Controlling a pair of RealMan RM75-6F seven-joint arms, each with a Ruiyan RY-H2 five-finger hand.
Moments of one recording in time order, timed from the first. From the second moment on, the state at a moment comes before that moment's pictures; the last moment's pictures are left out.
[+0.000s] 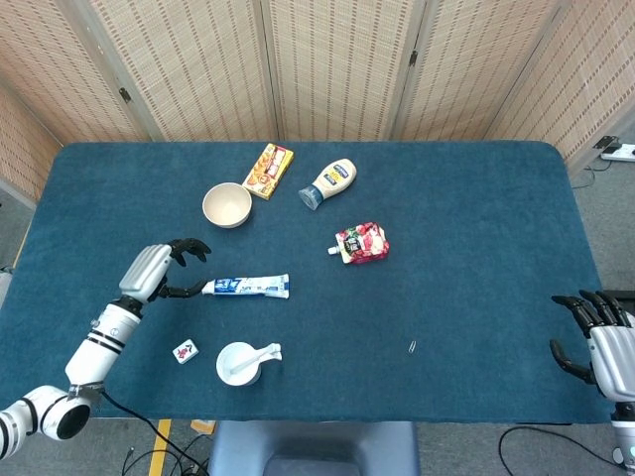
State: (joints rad) left arm -0.67 -1.30 -0.17 -1.47 1.30 1.02 -0.34; right arm 0.04 -1.06 0.05 -1.61 -1.53 1.51 0.12
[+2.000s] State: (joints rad) left arm -0.93 -1.65 -0.12 -1.20 1.04 0.75 0.36; right arm 0.02 -1.06 0.05 -1.58 -1.52 1.52 0.15
